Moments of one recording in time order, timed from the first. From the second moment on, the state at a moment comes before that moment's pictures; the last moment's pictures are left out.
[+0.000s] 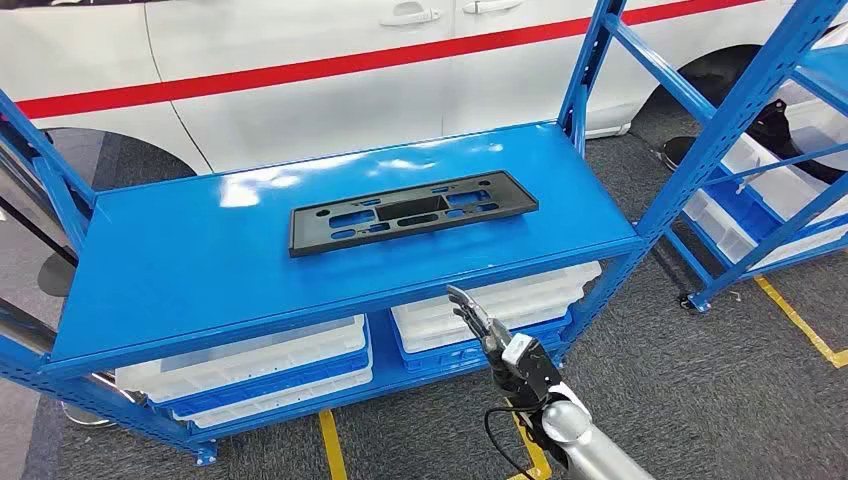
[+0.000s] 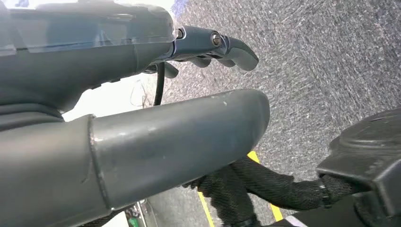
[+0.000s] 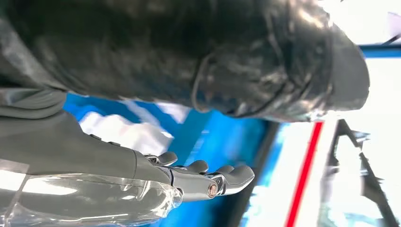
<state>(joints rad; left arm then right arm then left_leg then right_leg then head) 0.27 0.36 -1.15 -1.22 0.62 0.69 0.29 -0.08 -0.21 0.31 -1.33 0.12 0.15 -0.54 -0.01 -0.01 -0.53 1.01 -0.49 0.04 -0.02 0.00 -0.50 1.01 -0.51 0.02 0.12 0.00</state>
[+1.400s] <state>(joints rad) 0.03 0.36 -1.53 -1.05 0.87 0.67 0.19 -0.37 -0.20 0.45 -1.46 0.59 -0.13 -0.26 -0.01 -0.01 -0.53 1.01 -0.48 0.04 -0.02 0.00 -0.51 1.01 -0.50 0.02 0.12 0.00</state>
